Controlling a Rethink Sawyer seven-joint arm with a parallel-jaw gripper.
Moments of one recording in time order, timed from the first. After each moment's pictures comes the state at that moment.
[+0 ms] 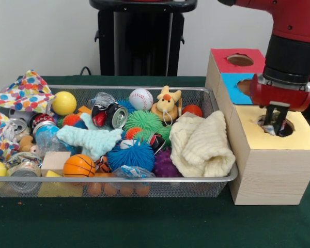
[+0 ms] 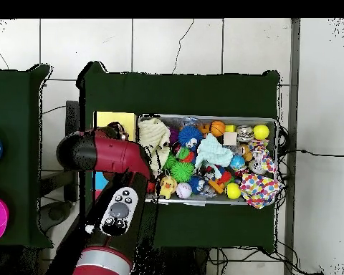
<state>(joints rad) 0.30 -0.38 -0.32 1.44 0.41 0.38 1.76</state>
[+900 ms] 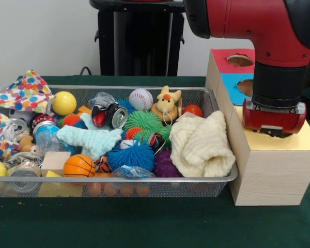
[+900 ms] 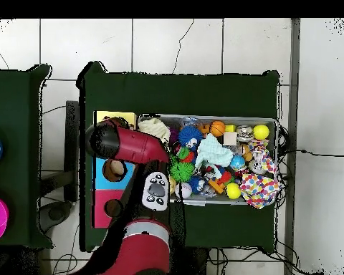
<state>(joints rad) 0.12 -0.39 -0.12 1.44 0.40 0.31 1.76</state>
